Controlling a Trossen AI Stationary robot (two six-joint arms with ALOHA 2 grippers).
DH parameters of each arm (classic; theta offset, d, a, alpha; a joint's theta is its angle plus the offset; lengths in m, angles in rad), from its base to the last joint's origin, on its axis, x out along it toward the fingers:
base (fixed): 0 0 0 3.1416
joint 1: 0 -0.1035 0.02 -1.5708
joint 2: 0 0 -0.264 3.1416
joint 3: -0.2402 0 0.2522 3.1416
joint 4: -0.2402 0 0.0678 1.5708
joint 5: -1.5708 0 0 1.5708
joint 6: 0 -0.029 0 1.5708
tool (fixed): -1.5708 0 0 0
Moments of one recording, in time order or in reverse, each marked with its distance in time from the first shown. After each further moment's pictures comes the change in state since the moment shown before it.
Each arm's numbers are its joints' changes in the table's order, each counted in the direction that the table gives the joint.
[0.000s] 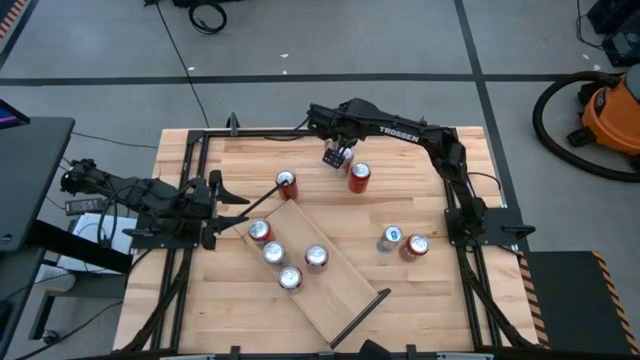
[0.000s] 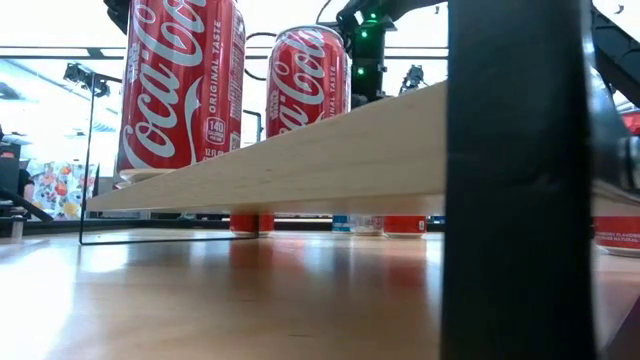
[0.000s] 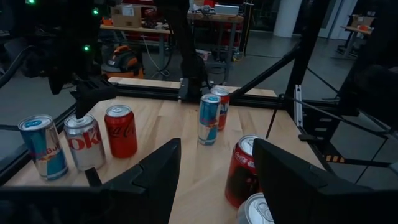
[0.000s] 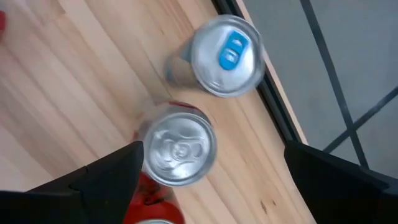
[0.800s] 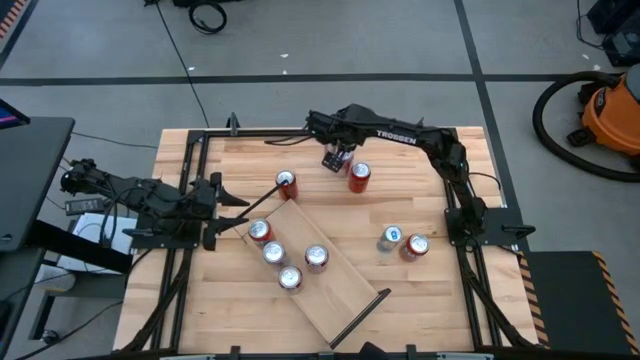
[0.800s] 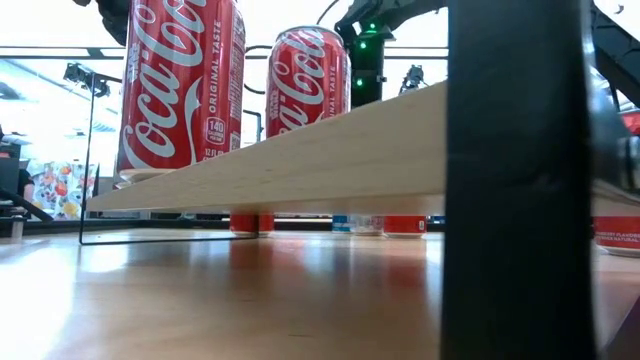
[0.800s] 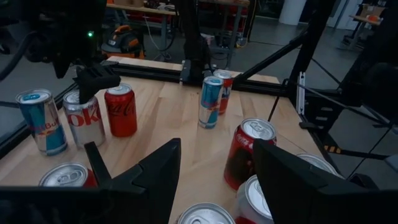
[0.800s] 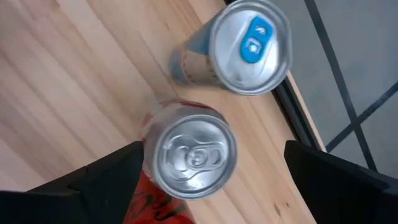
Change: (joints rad) left arm 0.000 0.000 0.000 -0.078 0.000 0.074; right arm -0.011 0.003 0.093 0.069 0.013 -0.047
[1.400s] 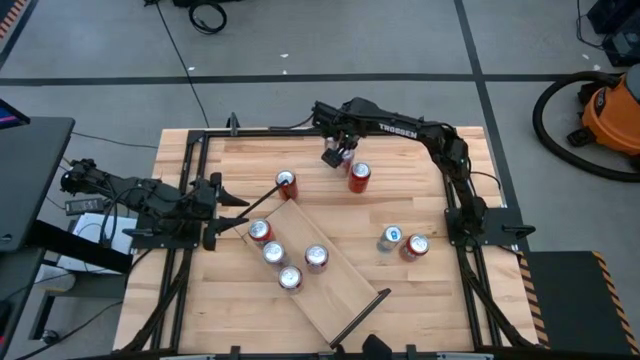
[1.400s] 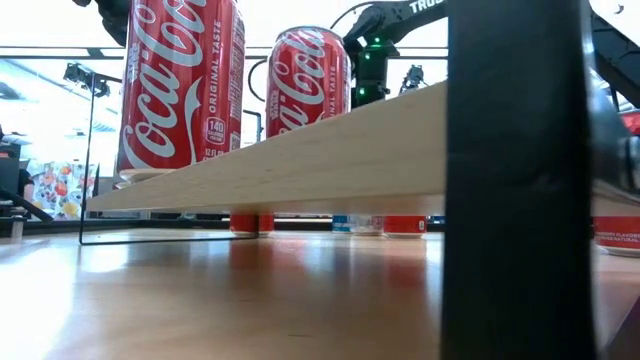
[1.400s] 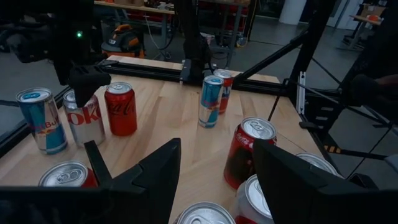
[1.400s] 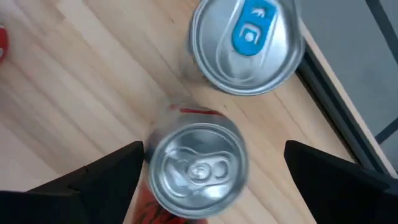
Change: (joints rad) left arm 0.000 0.000 0.000 0.001 0.000 0.002; right arm 0.071 0.001 0.044 0.051 -0.165 -0.052
